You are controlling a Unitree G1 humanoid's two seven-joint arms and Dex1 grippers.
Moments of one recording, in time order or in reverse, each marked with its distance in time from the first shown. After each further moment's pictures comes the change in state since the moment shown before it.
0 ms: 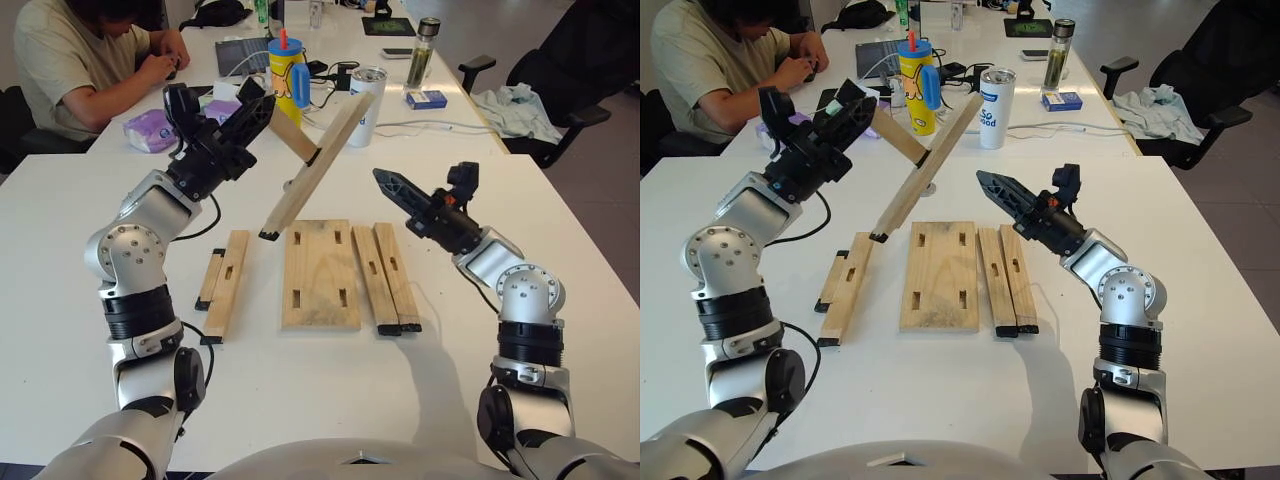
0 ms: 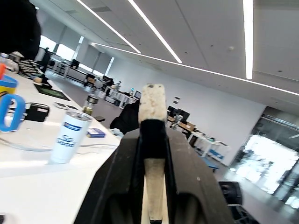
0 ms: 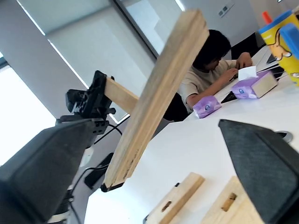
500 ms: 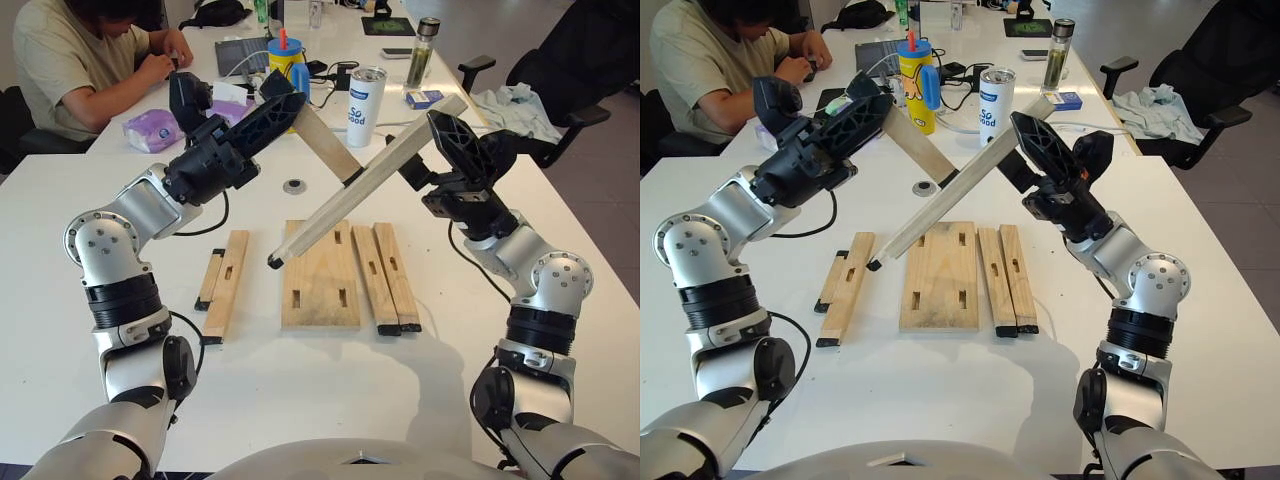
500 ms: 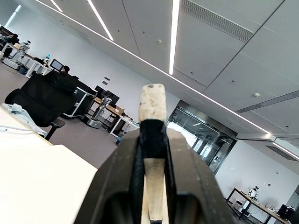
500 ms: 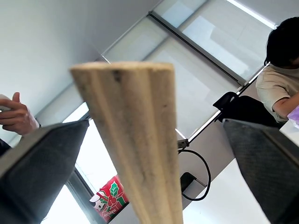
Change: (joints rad) left arm -0.020 0.052 0.001 0.037 -0.335 0.203 -0.039; right arm -0.082 0.001 -0.111 0.001 0.507 0.222 -0.185
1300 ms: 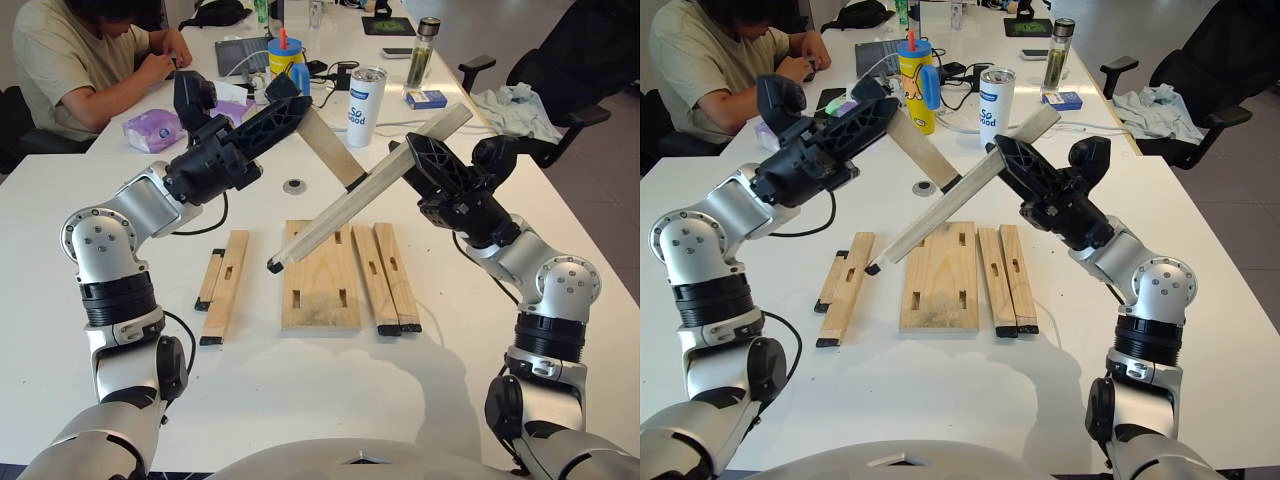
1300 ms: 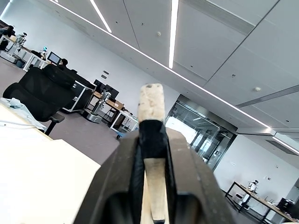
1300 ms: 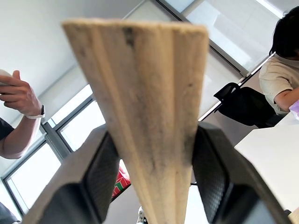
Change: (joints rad) left arm 0.000 0.041 -0.052 -0.007 -0.021 -0.043 0.031; right arm 0.052 -0.050 0.073 -0.069 -0.021 -0.022 0.074
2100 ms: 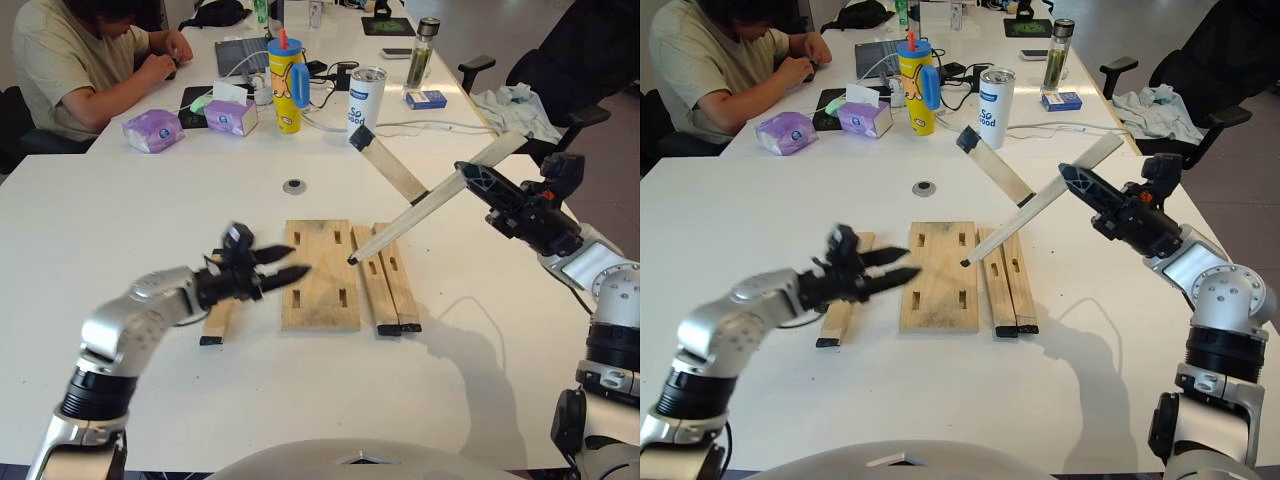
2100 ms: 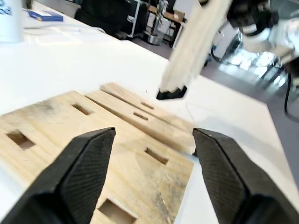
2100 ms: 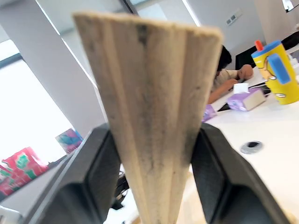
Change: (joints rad) left arm 0.544 0.246 -0.573 -0.249 0.789 -0.537 -0.285; right arm 0.058 -0.303 0.001 0.178 -0.488 -0.238 0.399
